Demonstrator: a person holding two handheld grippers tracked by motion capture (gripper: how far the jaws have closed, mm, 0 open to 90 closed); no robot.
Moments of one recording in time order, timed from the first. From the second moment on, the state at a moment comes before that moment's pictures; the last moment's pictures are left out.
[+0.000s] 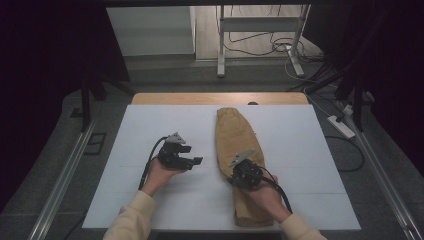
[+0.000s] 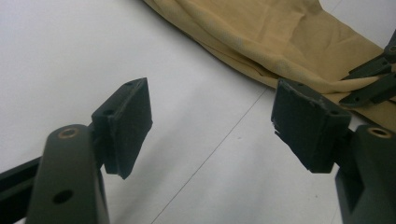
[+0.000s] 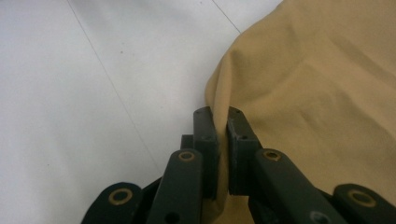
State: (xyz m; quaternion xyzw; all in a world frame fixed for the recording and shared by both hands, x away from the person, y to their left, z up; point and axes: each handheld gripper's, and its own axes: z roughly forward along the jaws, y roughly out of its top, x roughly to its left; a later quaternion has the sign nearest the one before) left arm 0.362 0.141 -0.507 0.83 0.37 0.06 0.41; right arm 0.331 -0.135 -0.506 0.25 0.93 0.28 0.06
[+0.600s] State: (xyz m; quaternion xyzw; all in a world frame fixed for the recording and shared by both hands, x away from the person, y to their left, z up) left arm 0.362 0.144 -0.504 0.83 0.37 0.06 0.41; right arm 0.320 -0.119 -0.506 0.22 0.93 0.30 0.03
